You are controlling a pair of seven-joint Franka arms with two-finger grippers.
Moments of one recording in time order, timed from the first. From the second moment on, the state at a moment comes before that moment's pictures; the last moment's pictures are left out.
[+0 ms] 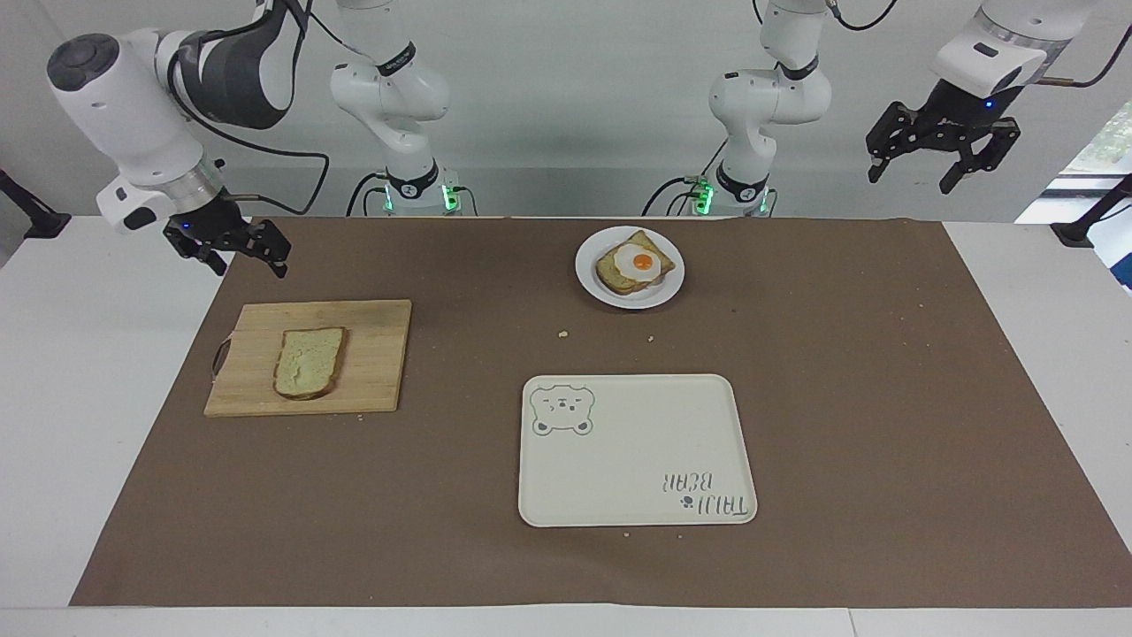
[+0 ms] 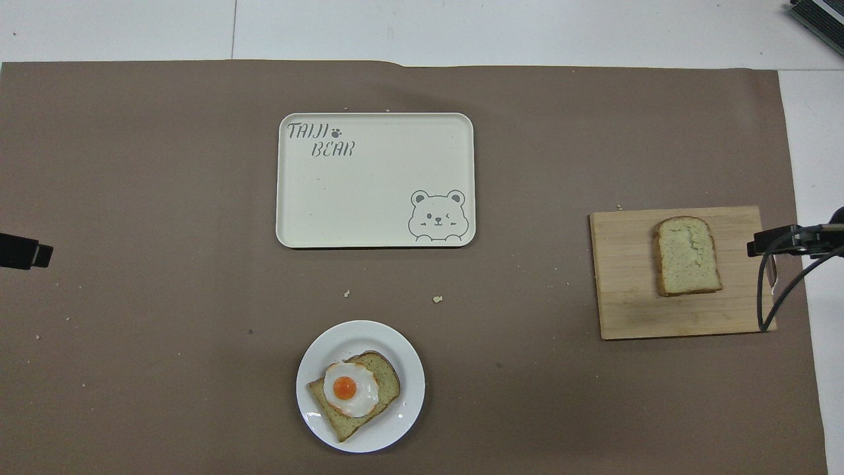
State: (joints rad) left arm -0.09 -0.07 0.03 -1.45 -0.03 1.37 0.19; right arm -0.20 -0.02 -0.04 -1.93 0.01 1.87 -0.21
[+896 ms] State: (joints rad) left arm -0.09 -0.07 0.03 -1.45 -0.03 1.34 0.19; right arm -0.32 0.13 -0.04 -2.10 0.18 2.17 -0.54
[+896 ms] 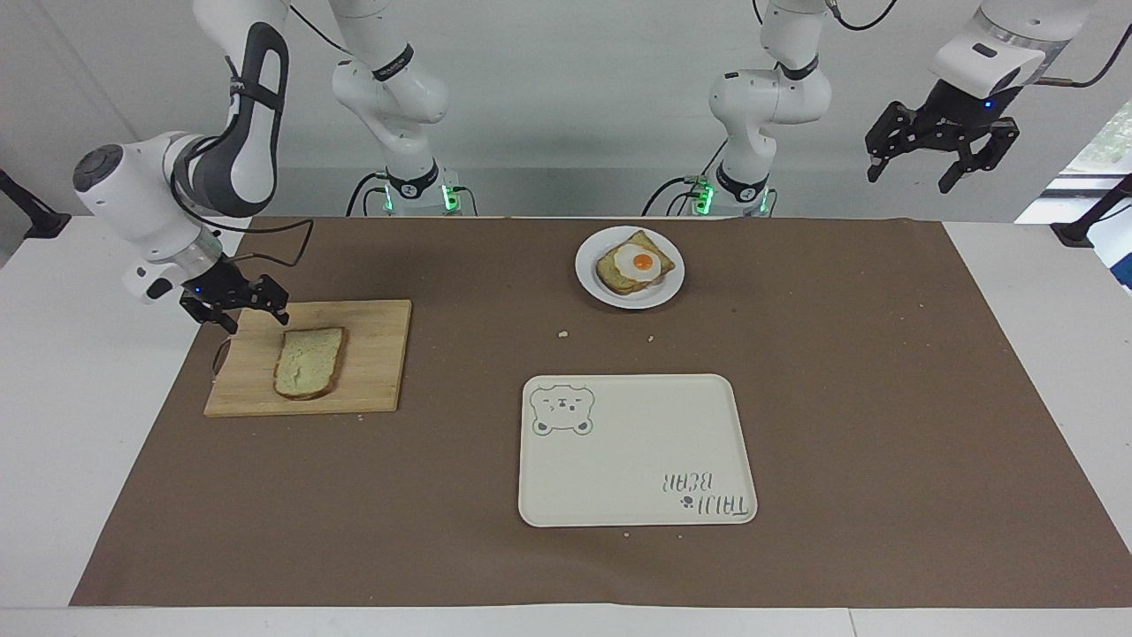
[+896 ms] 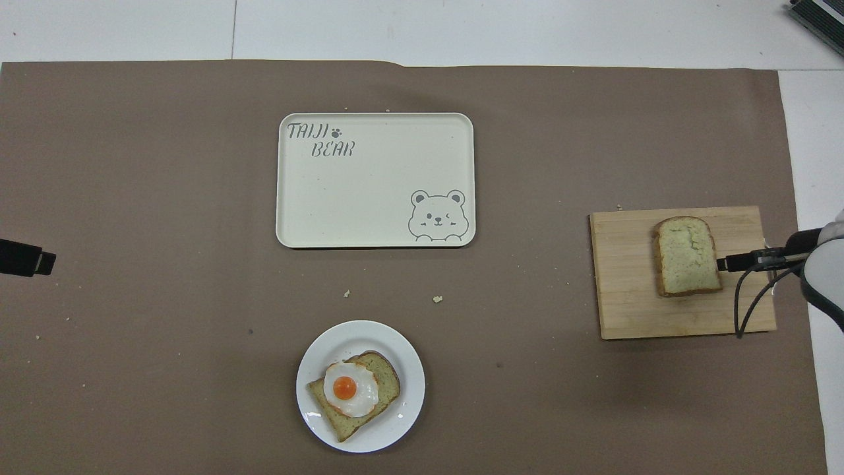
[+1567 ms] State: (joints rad) left arm -0.09 -0.07 0.03 -1.45 -0.03 1.33 0.19; right arm -0.33 0.19 -0.04 -2.14 0.25 2.25 -0.55
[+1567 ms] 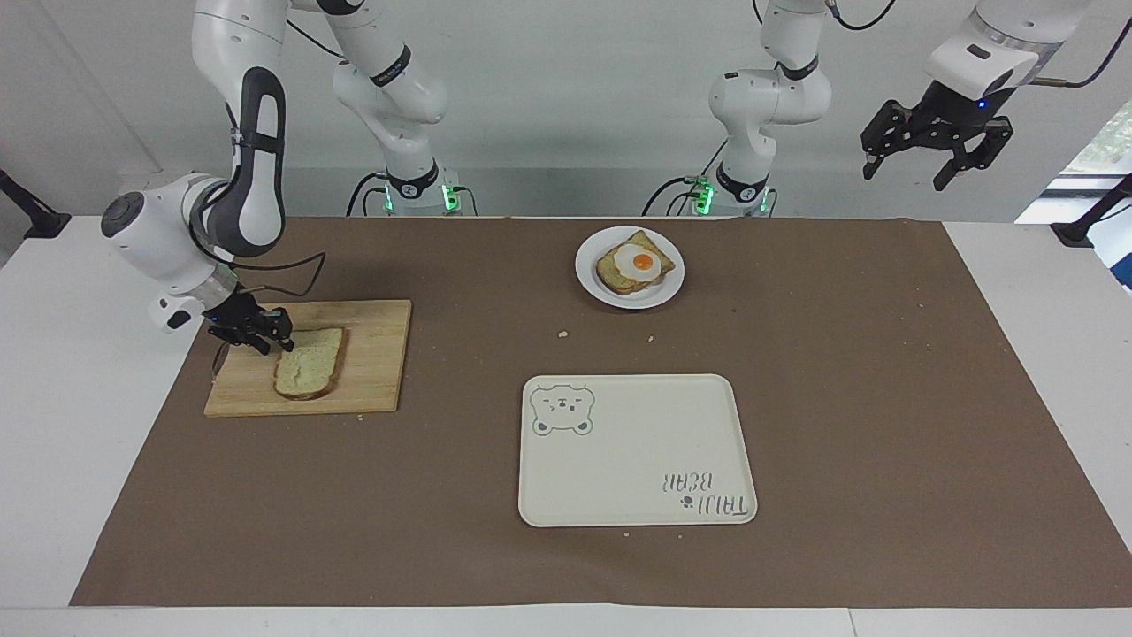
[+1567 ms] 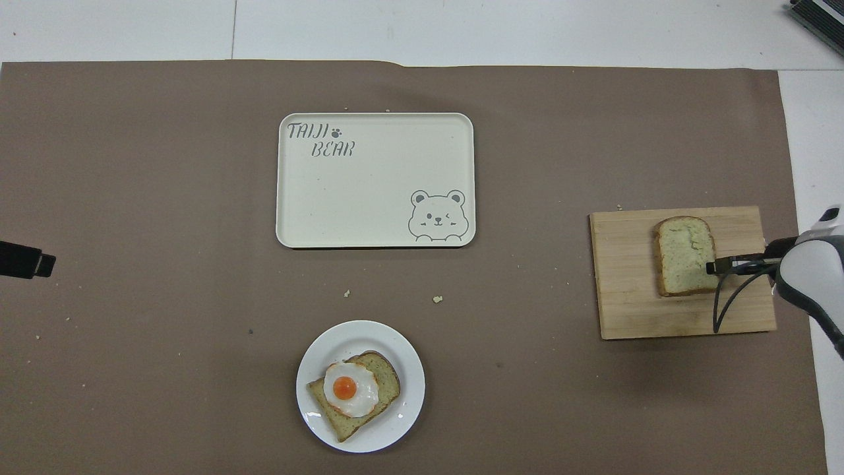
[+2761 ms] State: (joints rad) left arm -0.09 -0.07 0.03 -1.45 -0.03 1.33 0.19; right arm -0.32 0.16 0.05 -1.92 0.39 1.91 -0.55
